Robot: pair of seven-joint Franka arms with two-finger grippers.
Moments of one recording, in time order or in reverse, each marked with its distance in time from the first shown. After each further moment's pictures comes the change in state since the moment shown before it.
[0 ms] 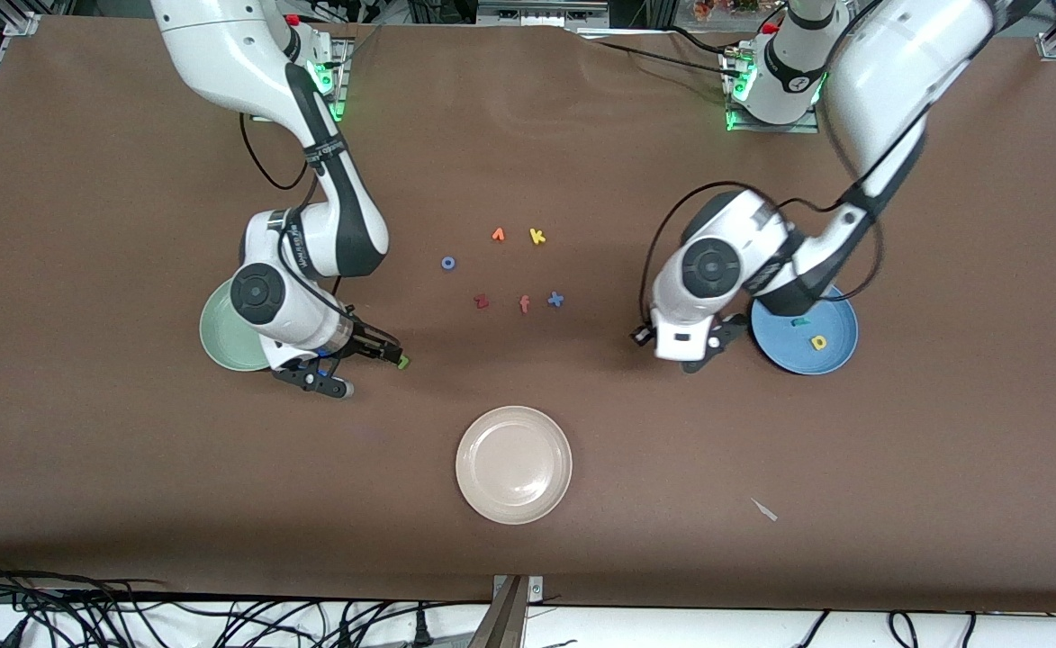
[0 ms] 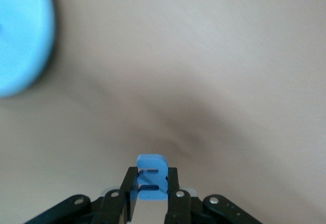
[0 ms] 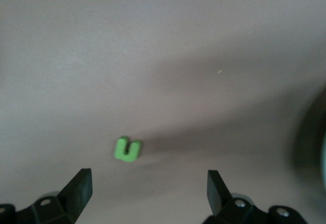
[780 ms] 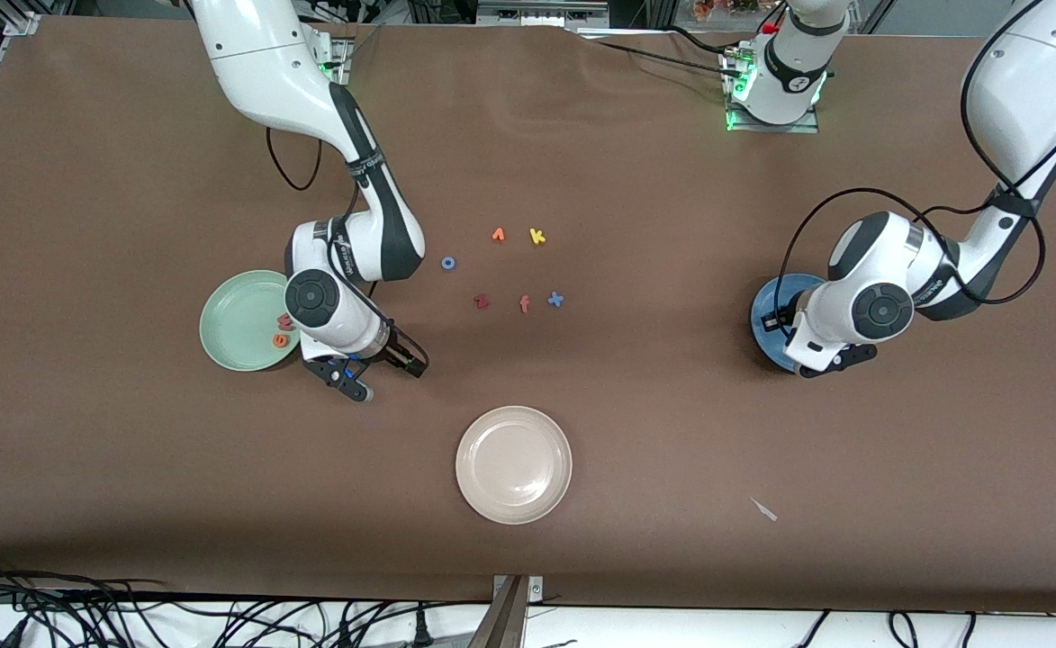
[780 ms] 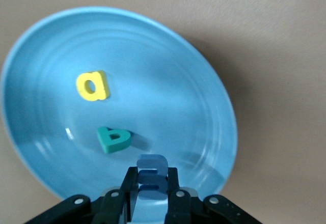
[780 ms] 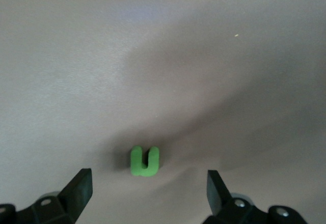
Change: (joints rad) left arm 0.416 0.060 -0.050 -0.236 0.151 0.073 0.512; right arm 0.039 0.095 -0.003 0.048 0.000 0.035 0.233
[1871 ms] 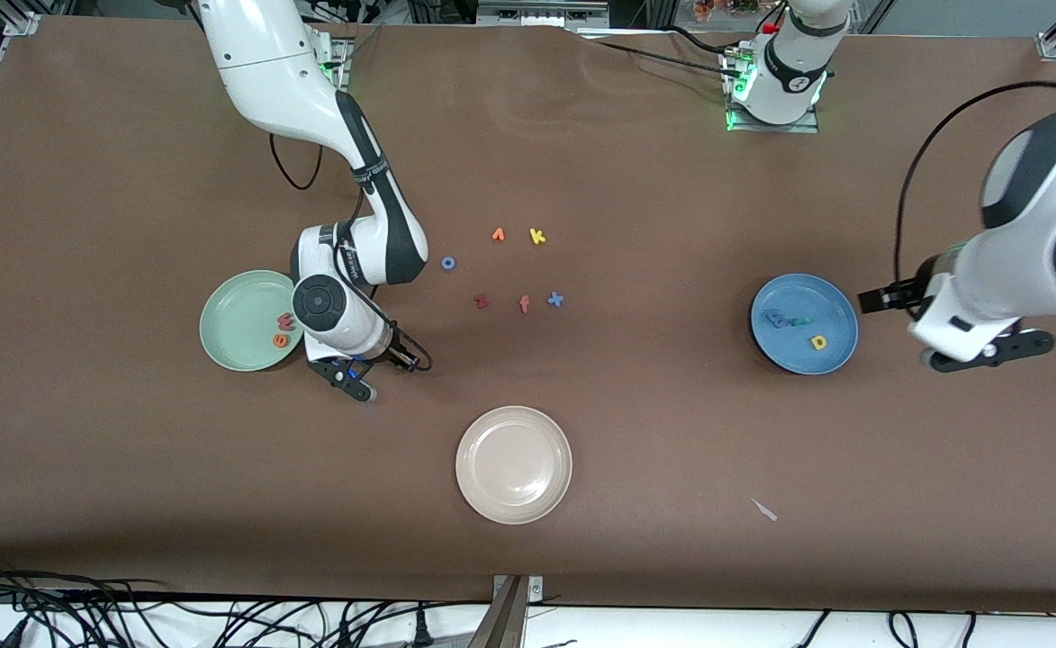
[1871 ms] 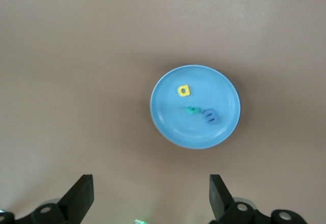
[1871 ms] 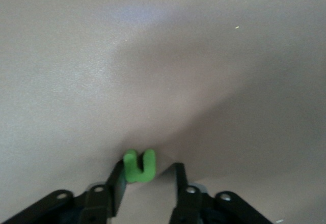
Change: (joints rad) left arm 0.078 -0.129 -0.259 0.578 0.005 -0.701 0.284; right arm 0.002 0.021 0.001 0.007 0.000 0.000 -0.002
